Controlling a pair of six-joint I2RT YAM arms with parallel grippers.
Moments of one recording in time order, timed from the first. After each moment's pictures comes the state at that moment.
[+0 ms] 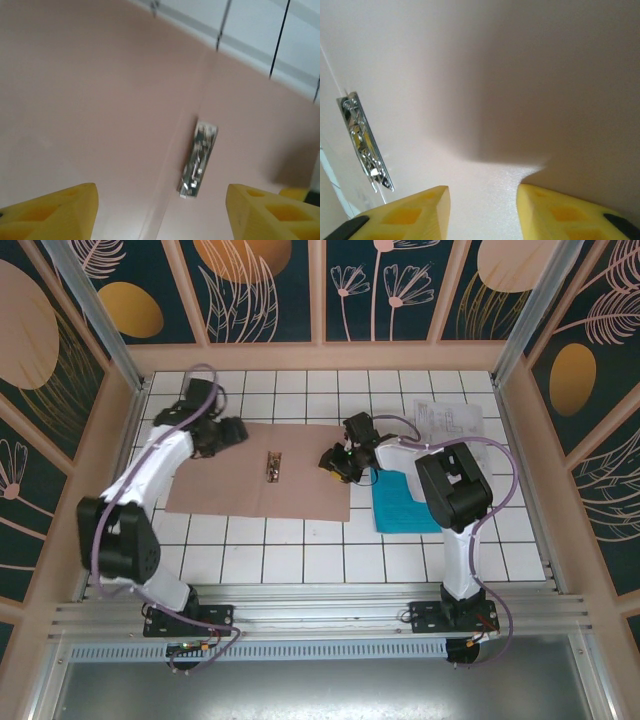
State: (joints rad) left arm -0.21 1.64 1.35 -0.77 0.06 -0.56; right arm 0.52 2.04 1.29 -0.26 -0.43 0.90
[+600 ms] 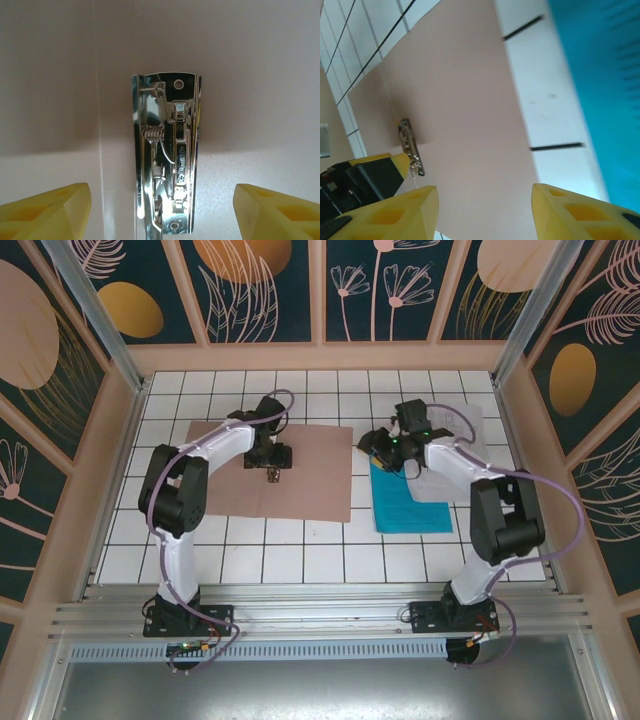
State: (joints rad) left arm -0.42 2.04 1.50 -0.77 -0.02 -0.39; right arm 0.30 1.67 1.11 -0.37 -0.43 0.85
